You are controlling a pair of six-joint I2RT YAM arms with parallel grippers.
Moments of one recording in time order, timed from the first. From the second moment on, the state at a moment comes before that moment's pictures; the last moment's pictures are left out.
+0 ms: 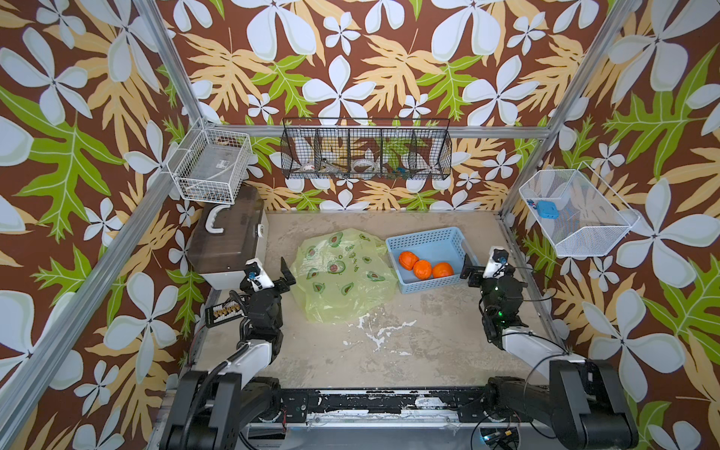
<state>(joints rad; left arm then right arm) -0.05 1.06 0.27 0.84 -0.40 -0.24 0.00 1.16 0.40 0.69 0.15 0.05</state>
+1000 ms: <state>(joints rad) -0.62 2.14 1.88 -0.64 -0.26 -0.43 0.01 1.30 0.89 -0.20 -0.20 0.48</state>
